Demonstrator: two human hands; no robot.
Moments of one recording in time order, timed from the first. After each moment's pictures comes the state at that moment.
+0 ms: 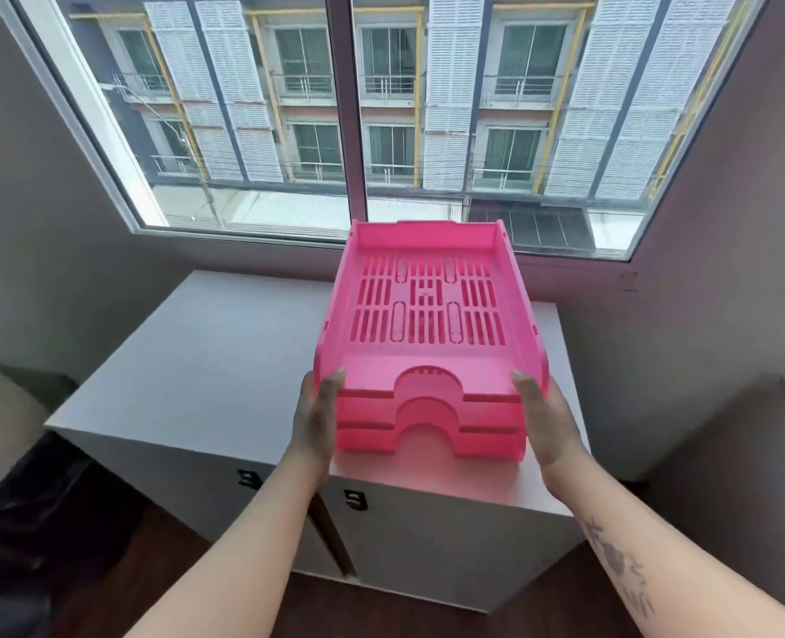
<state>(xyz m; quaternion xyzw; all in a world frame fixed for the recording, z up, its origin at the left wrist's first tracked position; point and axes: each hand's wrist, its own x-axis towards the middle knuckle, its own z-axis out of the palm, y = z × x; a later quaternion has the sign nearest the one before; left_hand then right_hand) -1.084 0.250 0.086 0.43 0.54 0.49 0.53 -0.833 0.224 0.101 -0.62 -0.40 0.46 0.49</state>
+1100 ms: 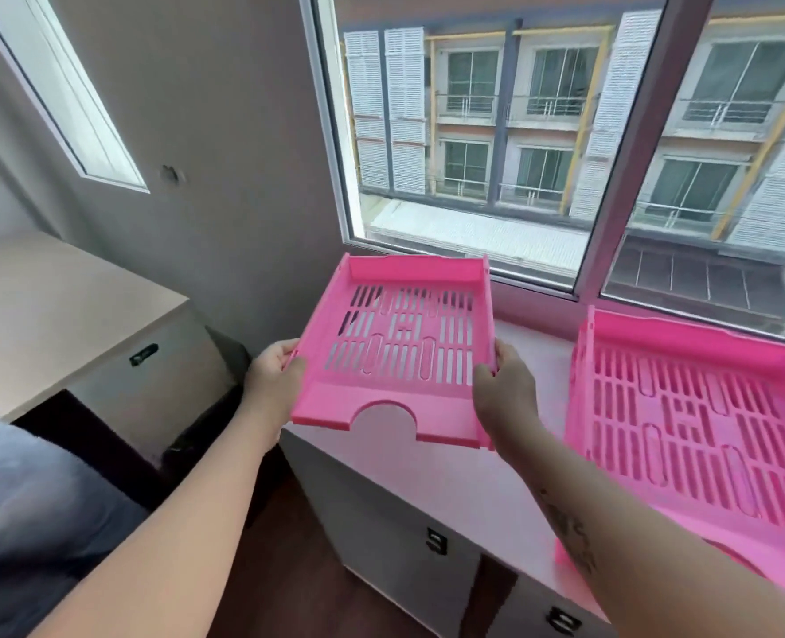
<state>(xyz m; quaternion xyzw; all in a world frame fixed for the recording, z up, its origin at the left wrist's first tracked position) -1.396 0.301 0.130 0.33 0.73 0.53 0.29 -1.147 0.365 0.123 -0.59 -0.57 0.41 0.39</state>
